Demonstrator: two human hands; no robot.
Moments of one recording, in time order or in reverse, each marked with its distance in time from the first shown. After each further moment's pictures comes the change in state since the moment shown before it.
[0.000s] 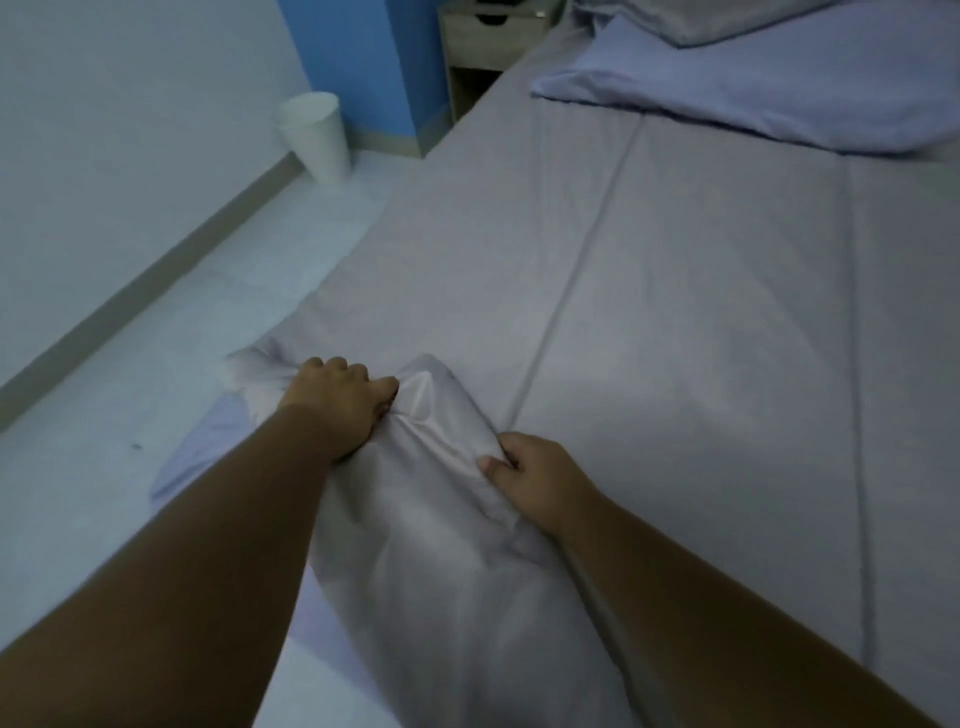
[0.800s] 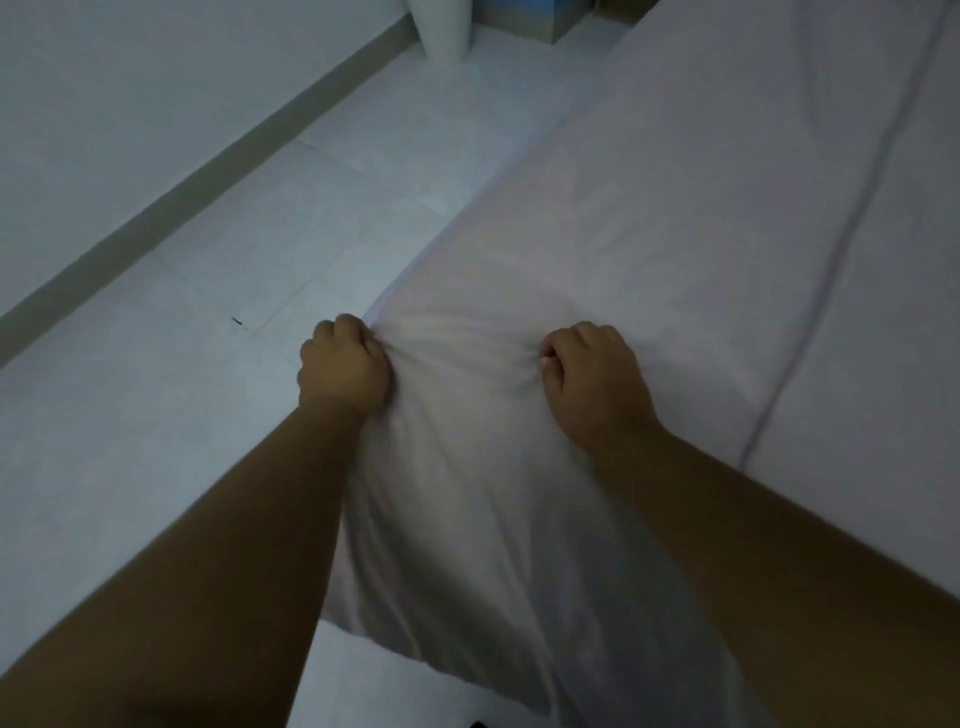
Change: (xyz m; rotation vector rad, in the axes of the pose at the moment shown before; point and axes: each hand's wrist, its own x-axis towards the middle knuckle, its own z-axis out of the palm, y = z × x) left_hand -0.063 -0.130 0.212 -0.975 0.241 -0.755; right_hand 0.089 -0.099 0.173 -0.478 0.364 -0.273
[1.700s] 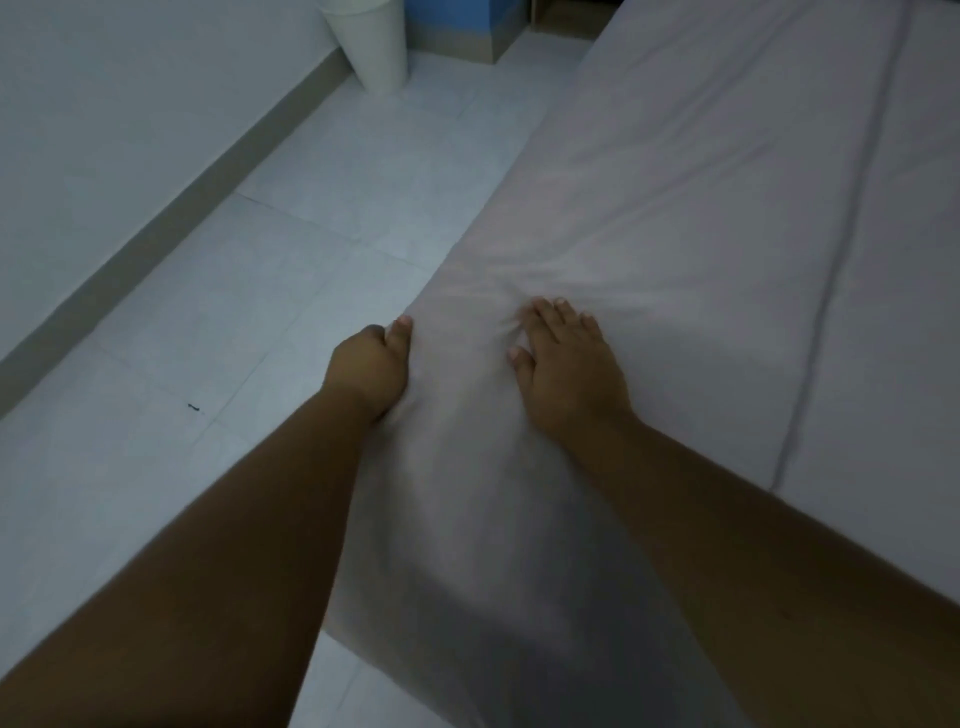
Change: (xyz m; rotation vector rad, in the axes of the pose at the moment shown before) left_hand 0.139 0.086 0.018 -0.005 -0.248 0.103; right_hand 0.136 0.020 0.030 -0.114 -0.194 0.107
